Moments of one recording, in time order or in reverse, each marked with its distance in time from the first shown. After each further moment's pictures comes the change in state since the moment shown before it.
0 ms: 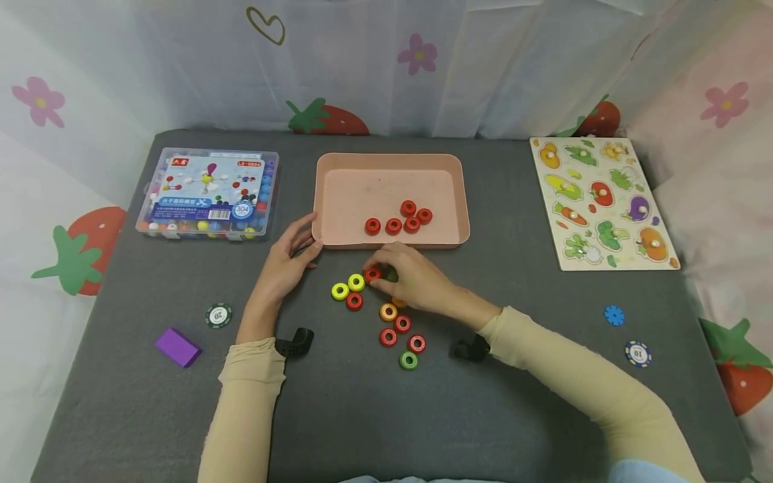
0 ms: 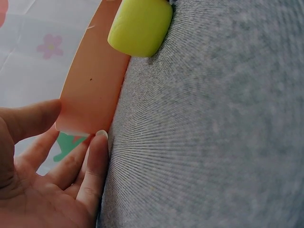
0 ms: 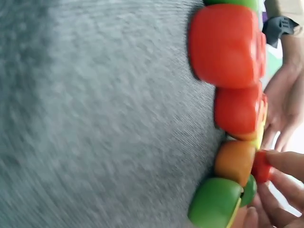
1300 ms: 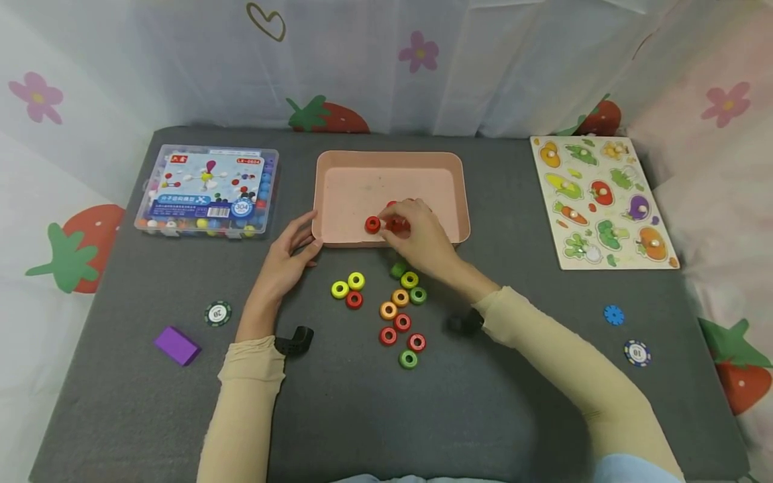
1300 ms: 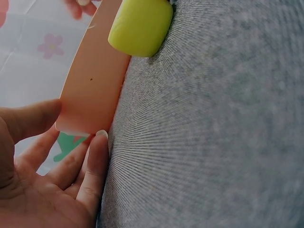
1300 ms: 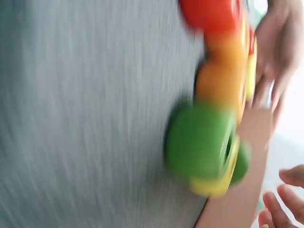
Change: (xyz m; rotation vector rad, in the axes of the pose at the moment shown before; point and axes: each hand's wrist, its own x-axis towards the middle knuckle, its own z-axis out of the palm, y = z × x) left_hand 0.021 -0.036 -0.001 0.003 0.033 0.015; right_hand 0.029 0.019 -0.023 0.112 0.312 0.031
